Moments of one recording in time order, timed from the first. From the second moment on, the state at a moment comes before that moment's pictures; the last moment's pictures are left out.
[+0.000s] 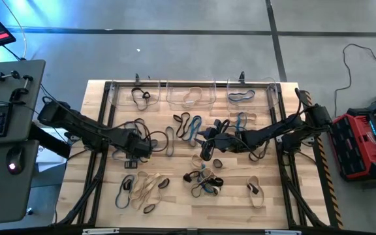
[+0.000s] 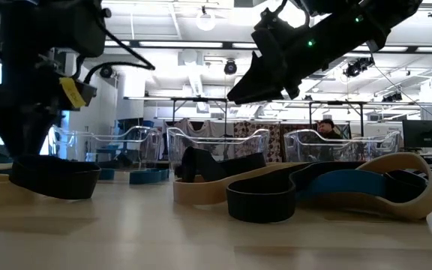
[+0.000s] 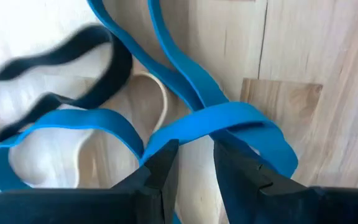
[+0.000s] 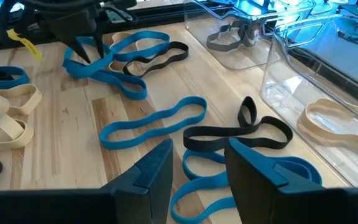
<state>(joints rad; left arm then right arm) -0.24 1.39 0.72 -0.95 -0.16 -0.28 0.16 1.61 0.80 0.31 0.50 0.24</state>
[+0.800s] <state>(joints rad) -0.25 1.39 0.72 -0.95 -0.19 -0.26 0.16 1.61 0.80 0.31 0.50 0.23</state>
